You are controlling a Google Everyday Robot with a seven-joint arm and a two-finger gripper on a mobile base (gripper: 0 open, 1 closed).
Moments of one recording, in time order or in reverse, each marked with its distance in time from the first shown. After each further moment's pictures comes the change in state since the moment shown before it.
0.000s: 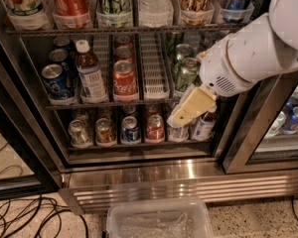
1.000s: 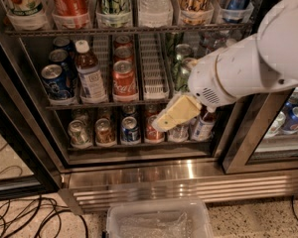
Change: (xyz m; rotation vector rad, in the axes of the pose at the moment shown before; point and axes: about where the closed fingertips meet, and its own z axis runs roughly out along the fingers) arm -0.012 0.016 0.021 0.002 -0.090 0.068
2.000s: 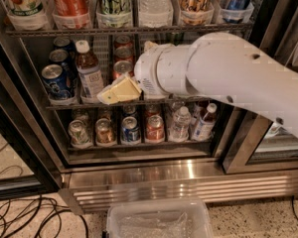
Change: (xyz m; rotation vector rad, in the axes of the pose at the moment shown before) arm -0.108 -0.005 0.069 0.138 -0.331 0.041
